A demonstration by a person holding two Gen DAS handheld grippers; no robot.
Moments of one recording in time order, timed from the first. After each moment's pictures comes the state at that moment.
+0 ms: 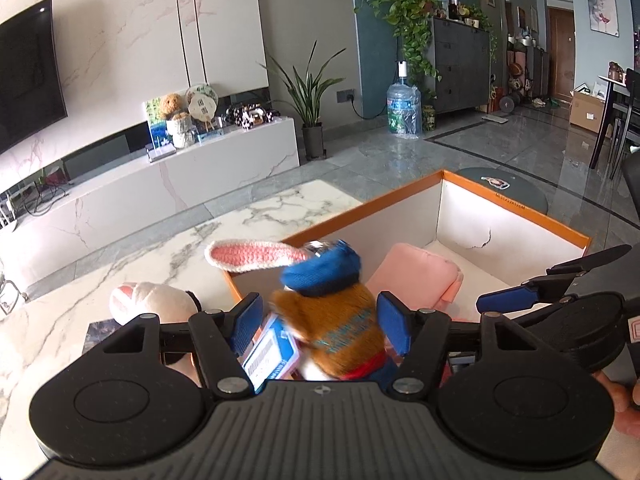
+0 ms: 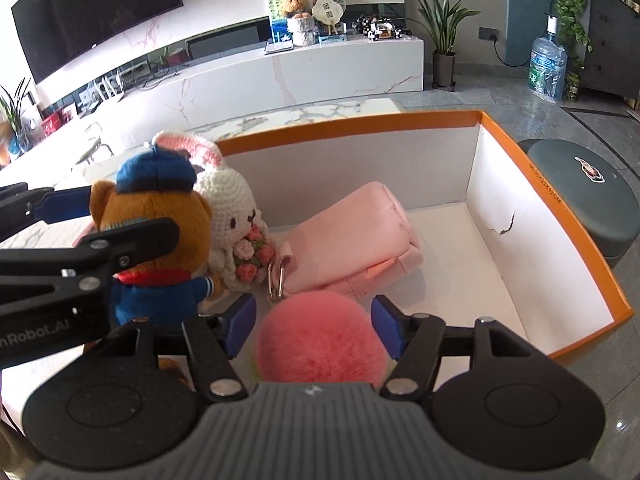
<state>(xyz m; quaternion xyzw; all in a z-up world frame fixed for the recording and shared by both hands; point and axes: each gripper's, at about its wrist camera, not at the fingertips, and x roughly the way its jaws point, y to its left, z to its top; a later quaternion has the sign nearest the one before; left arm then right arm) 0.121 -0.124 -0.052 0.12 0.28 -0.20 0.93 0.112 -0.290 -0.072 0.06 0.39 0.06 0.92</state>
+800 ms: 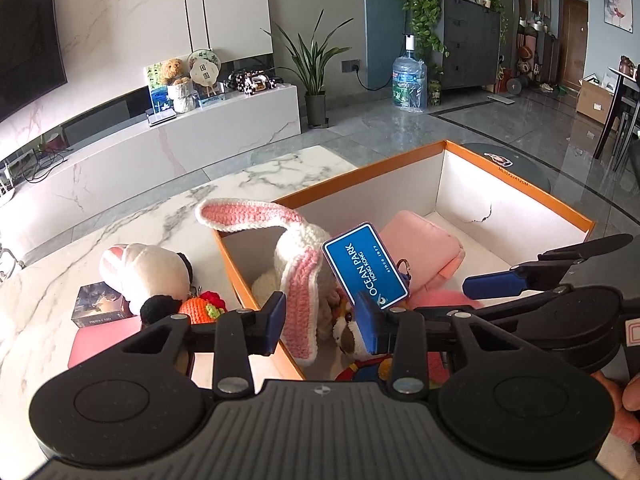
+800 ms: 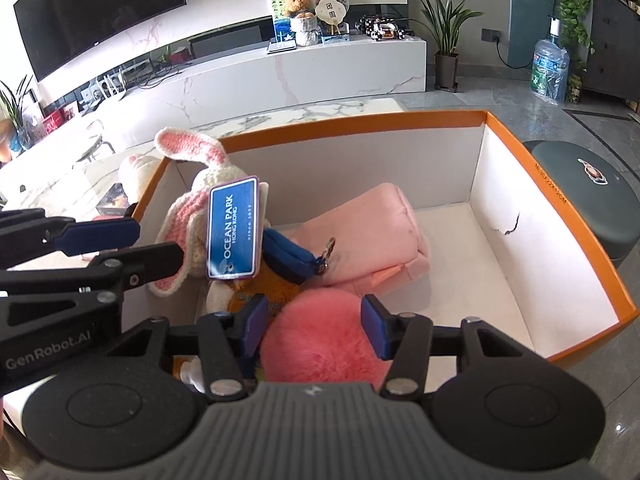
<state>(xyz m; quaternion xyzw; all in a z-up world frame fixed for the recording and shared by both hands) 0.123 -0.130 -0.064 0.11 0.33 -0.19 0.92 0.115 -0.284 -0.077 0.04 0.40 0.07 0.91</state>
